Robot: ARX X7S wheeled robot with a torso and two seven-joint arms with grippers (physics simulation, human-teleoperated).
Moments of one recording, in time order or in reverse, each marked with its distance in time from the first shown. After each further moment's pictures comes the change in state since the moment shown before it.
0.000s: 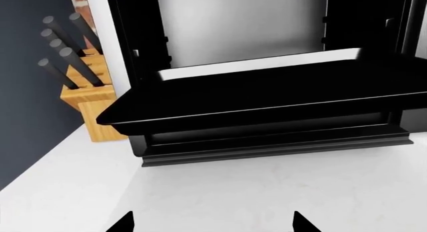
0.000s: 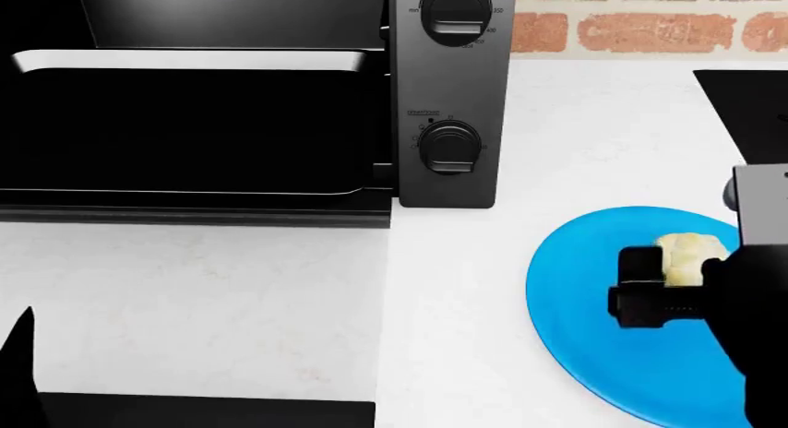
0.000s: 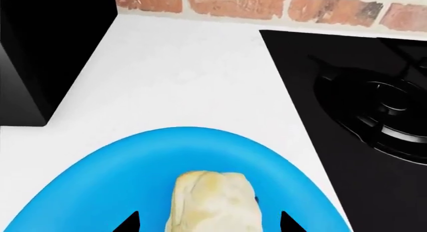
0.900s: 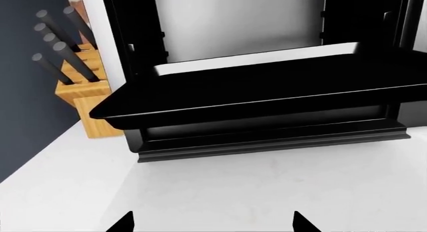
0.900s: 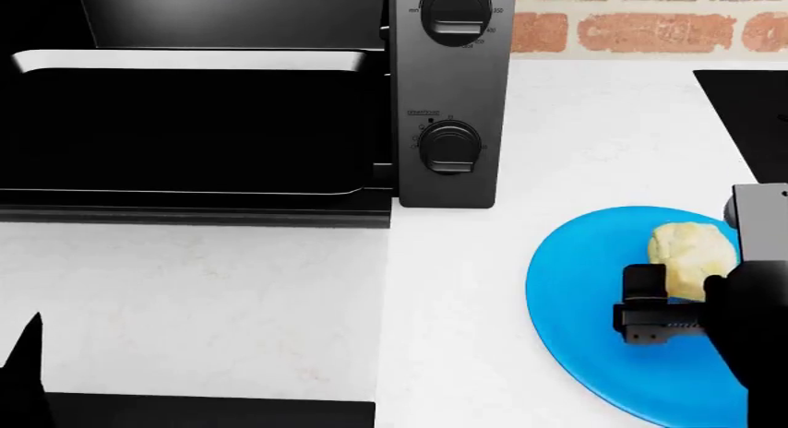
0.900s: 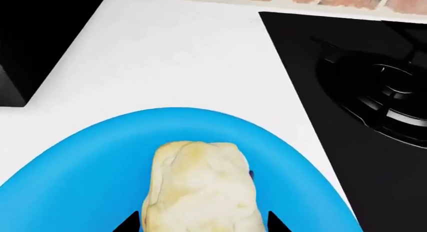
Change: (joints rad) left arm 0.009 -0.003 0.025 -0.012 0.000 0.018 -0.013; right arm -0.007 0.007 -0.036 0.073 -0.010 -0.048 -0.027
